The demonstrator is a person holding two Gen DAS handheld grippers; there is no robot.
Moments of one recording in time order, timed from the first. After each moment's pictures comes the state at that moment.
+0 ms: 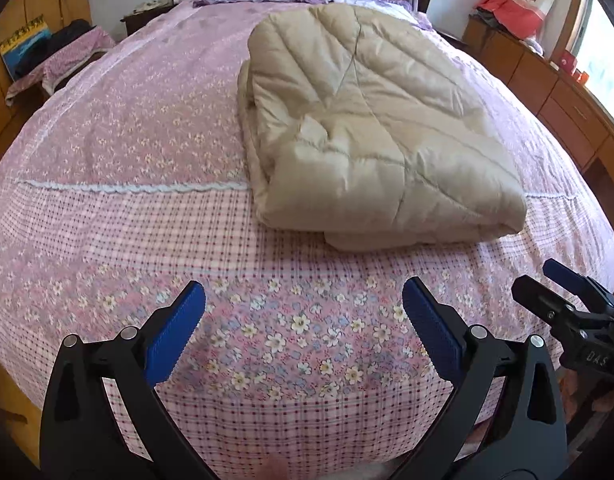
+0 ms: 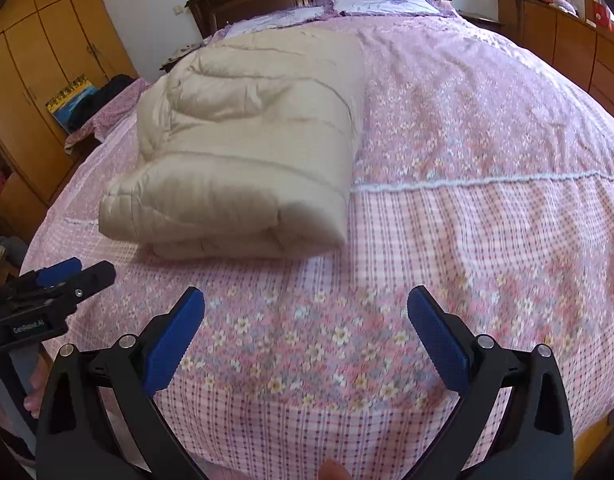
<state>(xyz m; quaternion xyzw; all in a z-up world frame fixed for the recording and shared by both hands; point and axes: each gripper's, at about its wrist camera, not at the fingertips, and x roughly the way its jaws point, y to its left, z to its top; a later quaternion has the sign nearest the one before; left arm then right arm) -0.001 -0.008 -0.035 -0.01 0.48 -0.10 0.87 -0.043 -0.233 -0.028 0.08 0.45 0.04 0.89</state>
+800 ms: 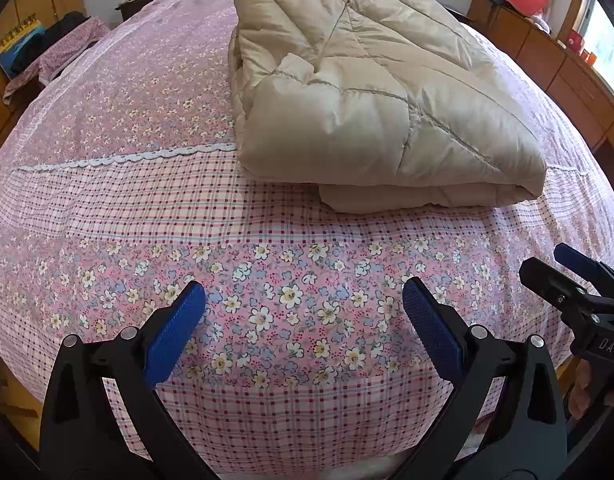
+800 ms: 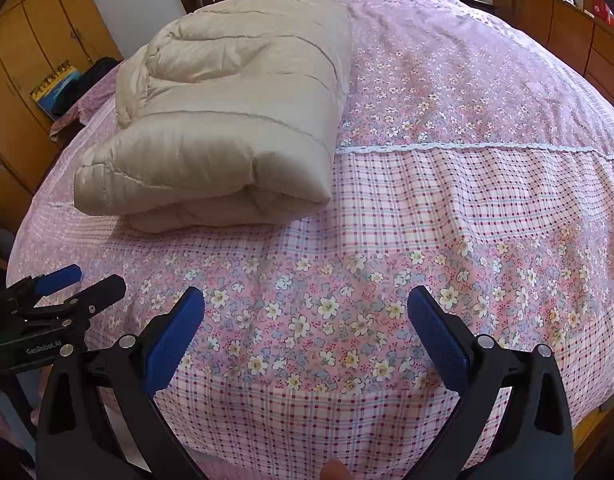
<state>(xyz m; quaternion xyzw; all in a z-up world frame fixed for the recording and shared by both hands) -0.007 -0.024 -0.057 0.02 0.51 -0.09 0.85 -0.044 -0.234 -0.047 0.08 0.48 0.03 0.87</state>
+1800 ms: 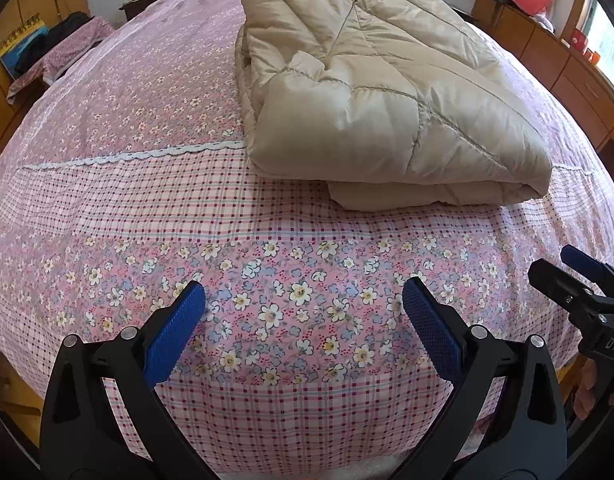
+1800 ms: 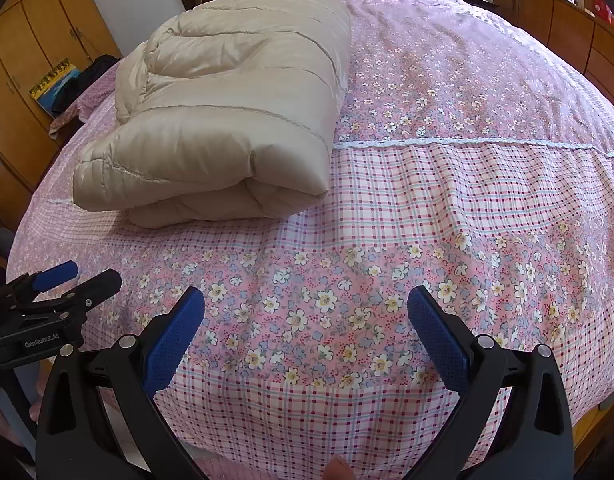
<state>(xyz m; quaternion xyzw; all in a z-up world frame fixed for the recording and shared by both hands) -0.005 -0.013 -0.058 0.02 0.52 -0.08 0.85 -0.048 -0.235 -0.047 0.08 0.49 0.03 0.87</state>
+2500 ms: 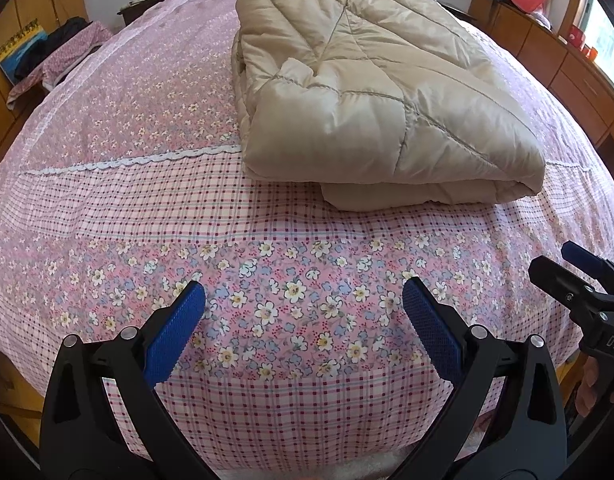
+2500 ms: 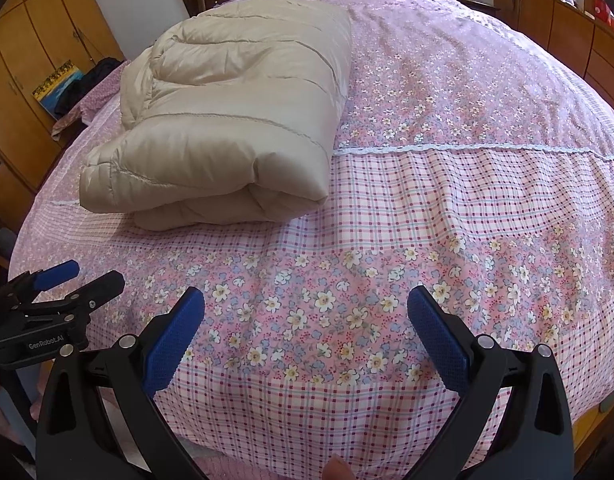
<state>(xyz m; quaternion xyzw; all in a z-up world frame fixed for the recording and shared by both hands) -0.010 -0.020 -0.051 0.03 0.51 -0.08 0.85 -0.049 -0.241 -0.041 0.08 0.48 0.03 0.87</state>
